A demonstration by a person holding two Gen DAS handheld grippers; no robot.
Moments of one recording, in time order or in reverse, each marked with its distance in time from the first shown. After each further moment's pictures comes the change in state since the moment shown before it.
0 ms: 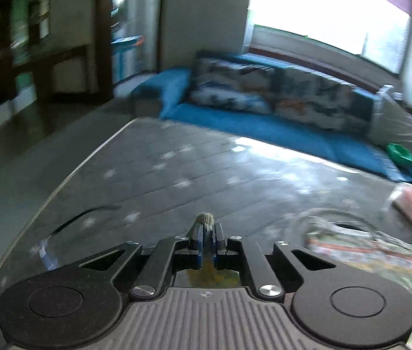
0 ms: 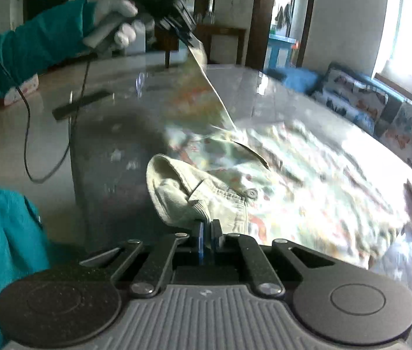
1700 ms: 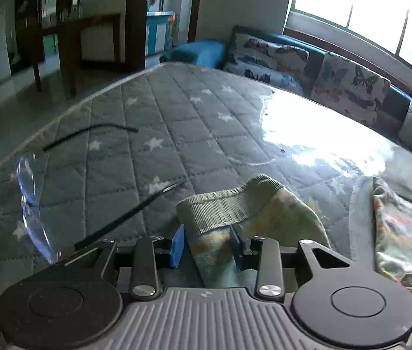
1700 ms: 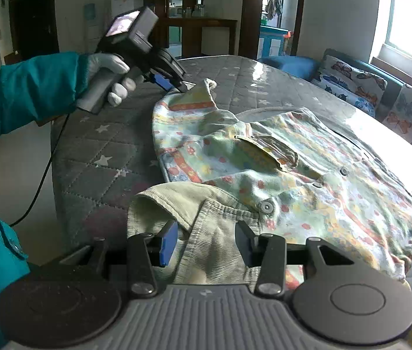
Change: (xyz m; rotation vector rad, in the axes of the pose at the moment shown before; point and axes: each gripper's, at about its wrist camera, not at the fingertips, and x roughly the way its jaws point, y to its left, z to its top) left arm 0.069 0.018 -0.087 -0.067 0.029 0.070; right arm 0.060 0.016 0.015 0.064 -0.001 -0.006
